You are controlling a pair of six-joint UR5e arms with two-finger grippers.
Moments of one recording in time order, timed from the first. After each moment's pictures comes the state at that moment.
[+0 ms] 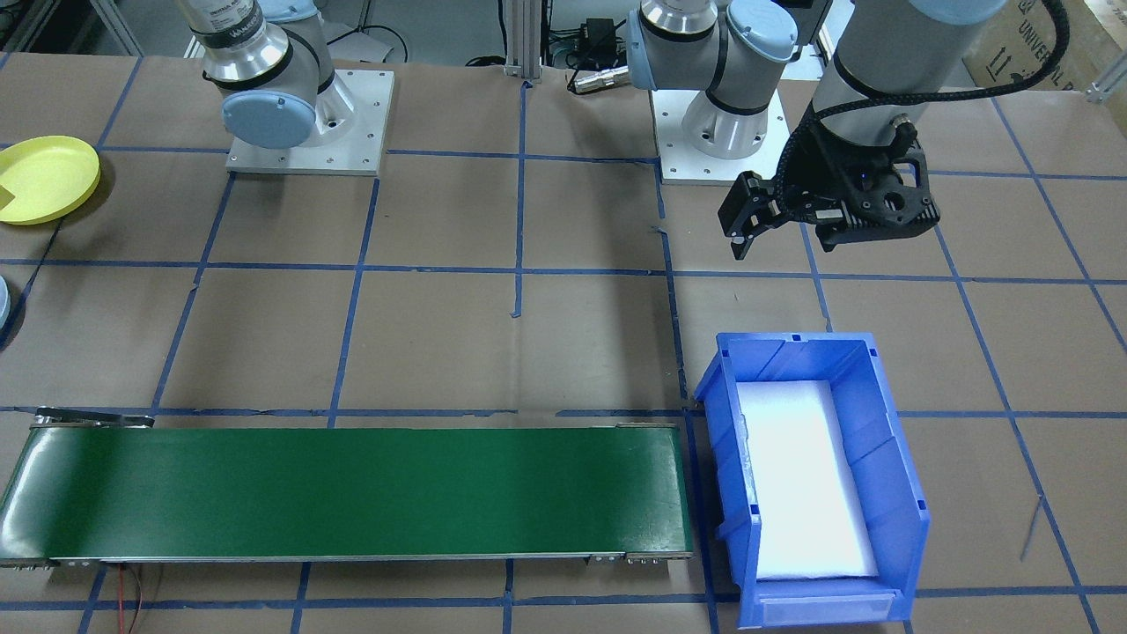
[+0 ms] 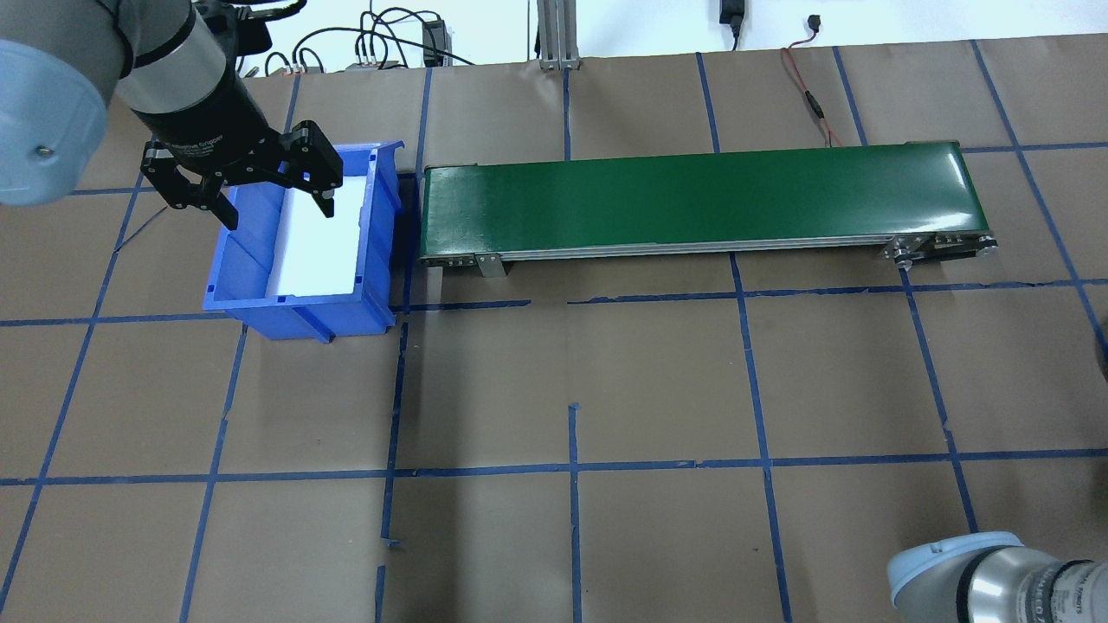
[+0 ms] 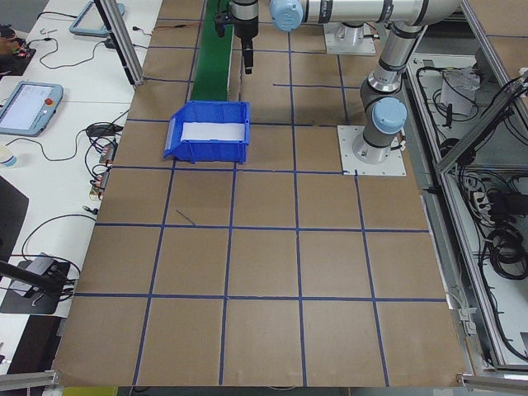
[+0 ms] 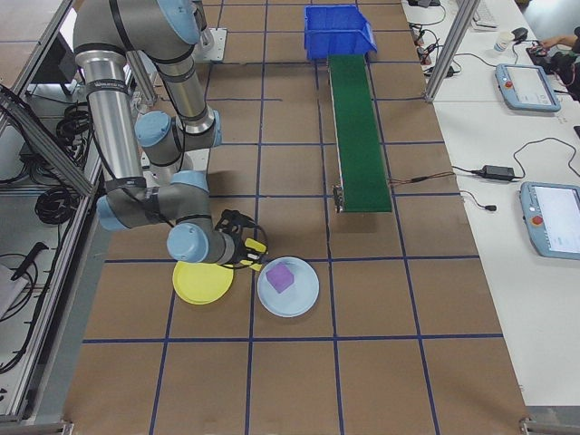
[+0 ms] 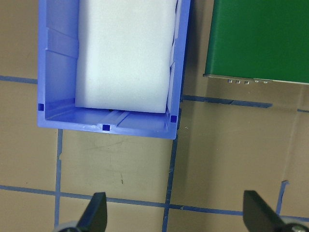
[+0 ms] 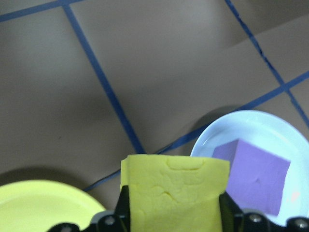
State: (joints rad) left arm -1.54 -1.59 -1.57 -1.55 1.59 -0.08; right arm 0.06 -1.44 2.00 -1.86 -1.18 -2.67
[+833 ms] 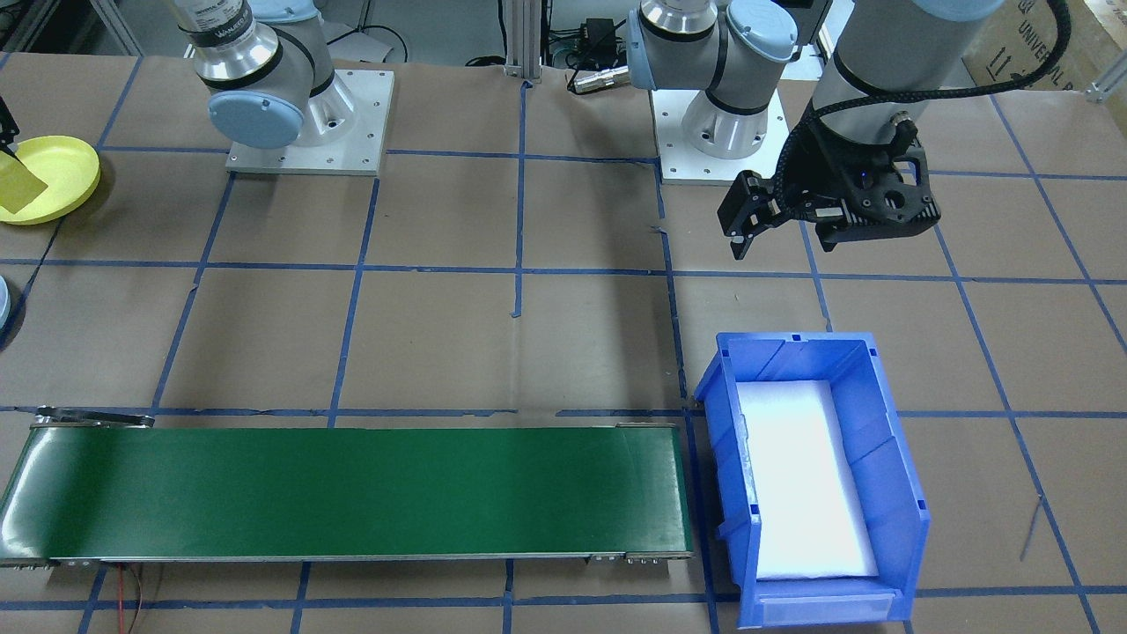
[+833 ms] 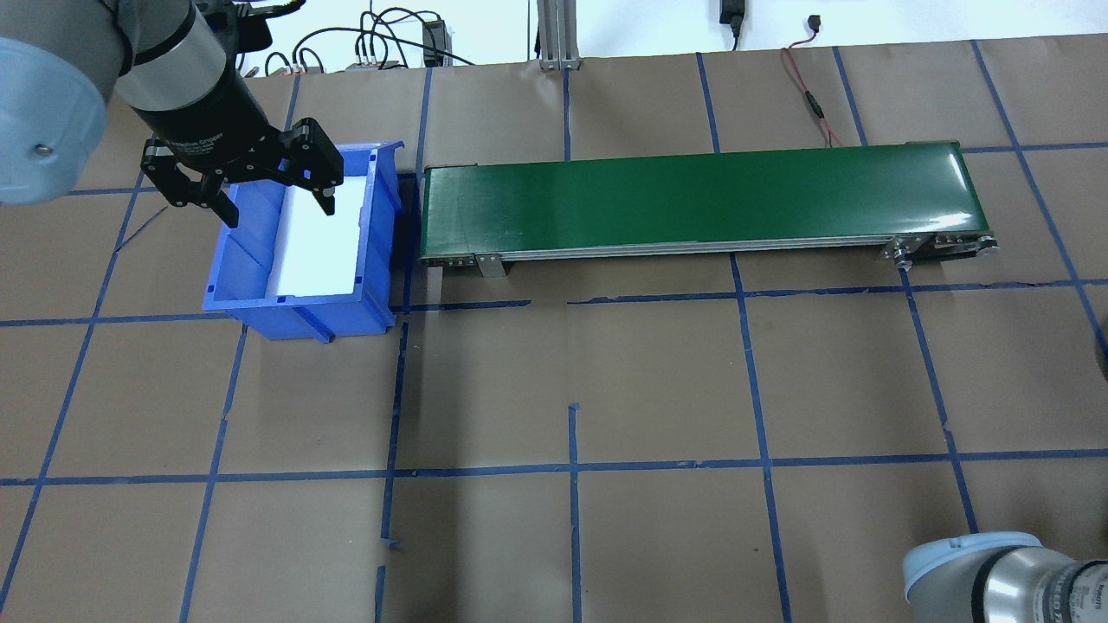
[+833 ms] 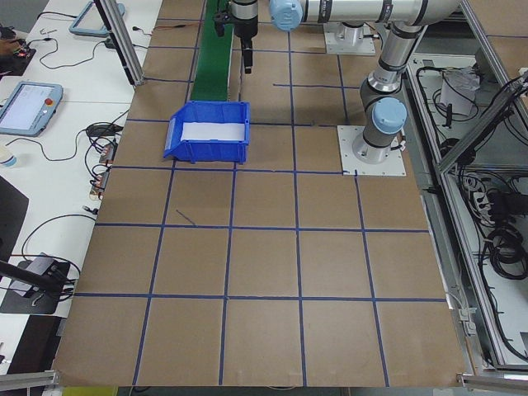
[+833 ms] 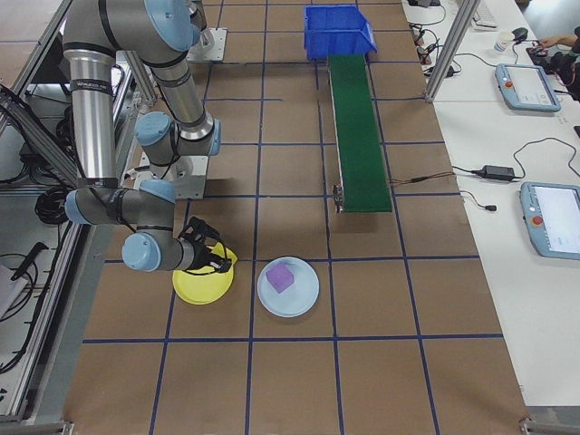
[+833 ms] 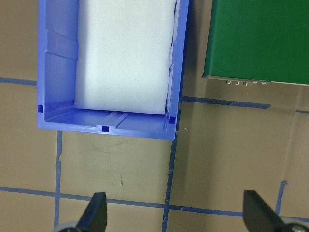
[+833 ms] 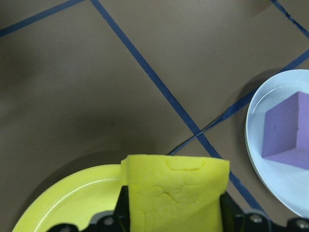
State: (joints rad) left arm -1.54 -1.59 -1.57 -1.55 1.59 -0.08; right arm 0.00 -1.44 2.06 -1.85 -1.19 -2.61
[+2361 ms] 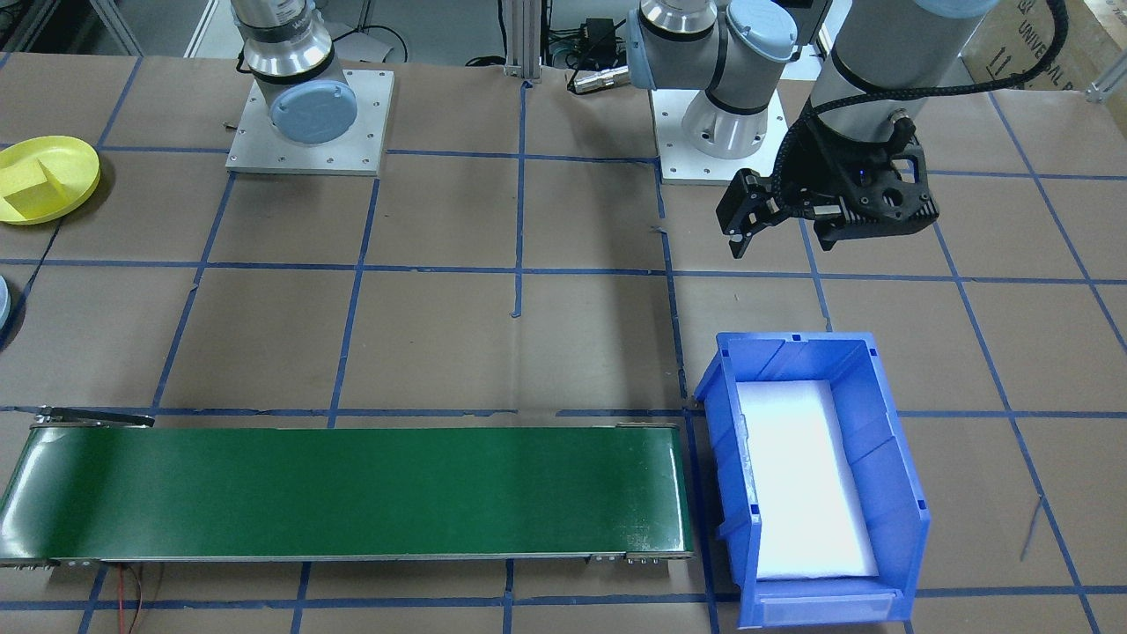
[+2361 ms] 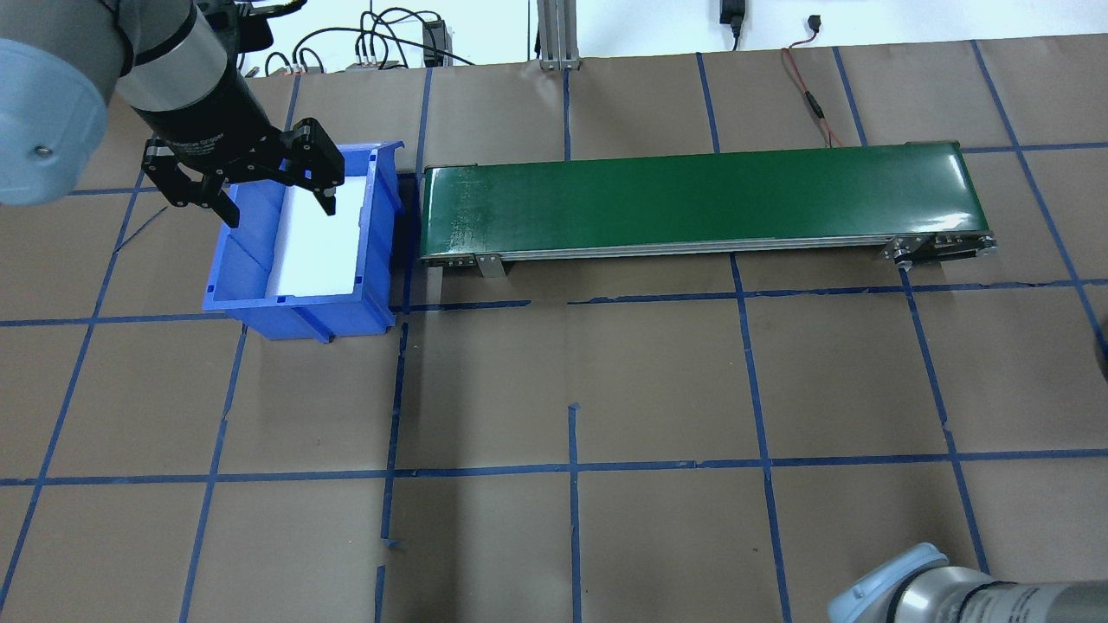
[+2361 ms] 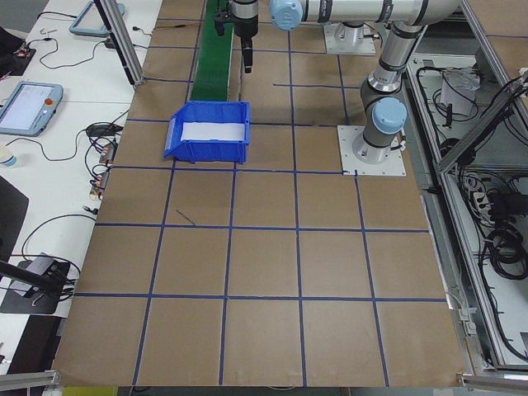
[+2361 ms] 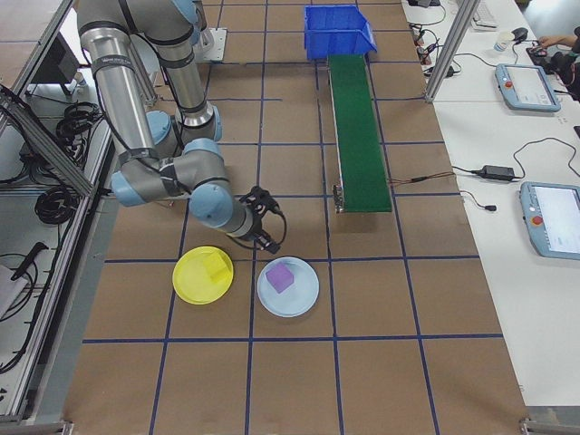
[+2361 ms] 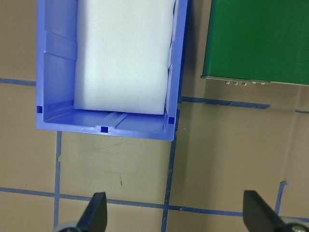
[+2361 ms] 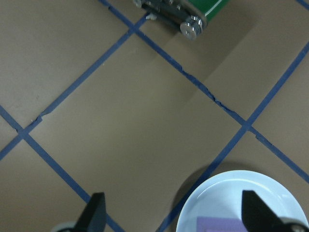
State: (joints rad) left arm -1.54 -1.59 -1.57 -1.55 1.59 -0.08; right arm 0.54 -1.56 1.91 -1.87 -1.23 -1.79
